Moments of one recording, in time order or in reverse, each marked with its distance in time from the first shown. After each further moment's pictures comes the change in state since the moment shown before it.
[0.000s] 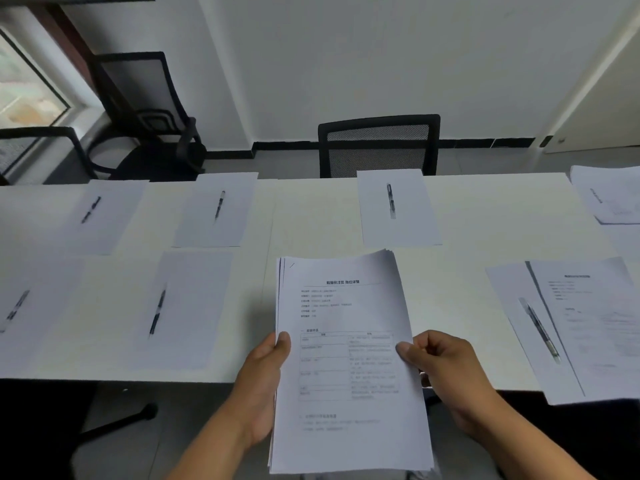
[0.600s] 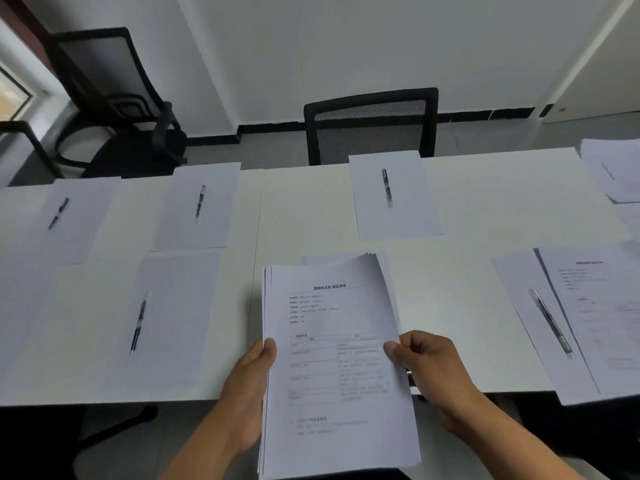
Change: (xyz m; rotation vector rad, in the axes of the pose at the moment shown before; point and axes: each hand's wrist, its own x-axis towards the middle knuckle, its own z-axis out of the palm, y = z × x) left_hand 0.050 0.006 -0.012 0.003 0.032 -0.122; right_hand 0.051 0.021 0.017 0.044 -0.055 0.099
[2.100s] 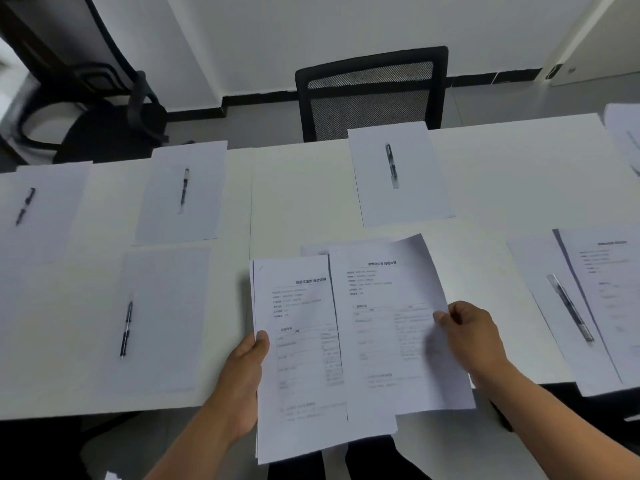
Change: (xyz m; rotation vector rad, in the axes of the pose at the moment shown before) left_hand 0.057 0.009 -0.026 0.044 0.109 -0.063; right_hand 0.079 0.025 -0.048 -0.487 0.454 0.004
